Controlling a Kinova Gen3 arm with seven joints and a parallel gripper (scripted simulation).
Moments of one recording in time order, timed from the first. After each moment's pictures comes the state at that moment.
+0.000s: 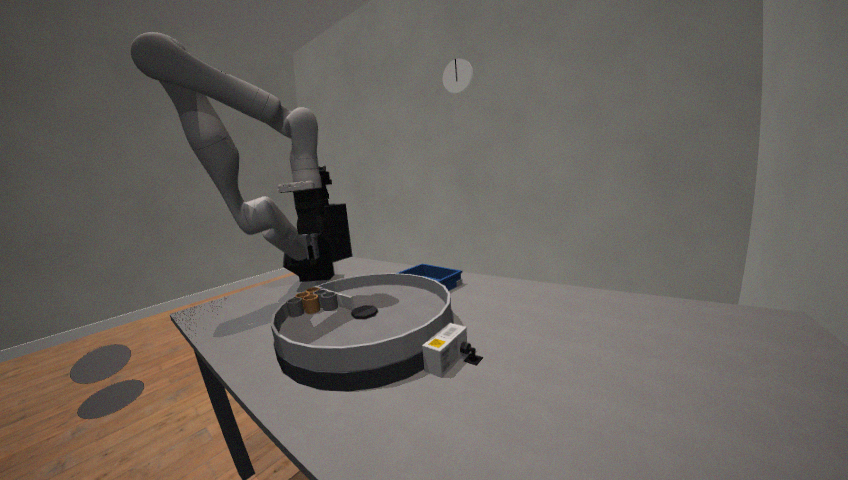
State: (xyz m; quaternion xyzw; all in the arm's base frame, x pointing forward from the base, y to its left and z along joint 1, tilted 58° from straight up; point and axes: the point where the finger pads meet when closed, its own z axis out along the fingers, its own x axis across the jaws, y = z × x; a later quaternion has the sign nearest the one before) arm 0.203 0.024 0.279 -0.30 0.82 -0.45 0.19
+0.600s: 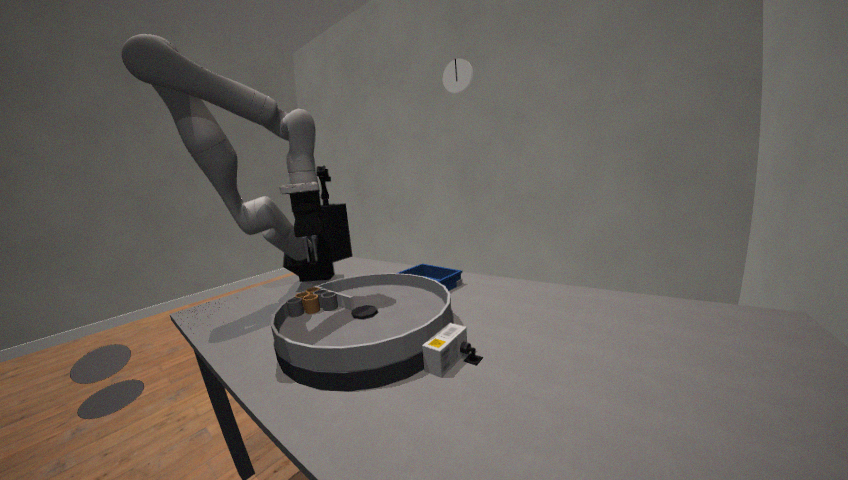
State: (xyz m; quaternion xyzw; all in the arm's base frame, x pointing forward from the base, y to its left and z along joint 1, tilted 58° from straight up) arm 0.208 0.020 0.282 -0.42 0.76 -0.47 0.13
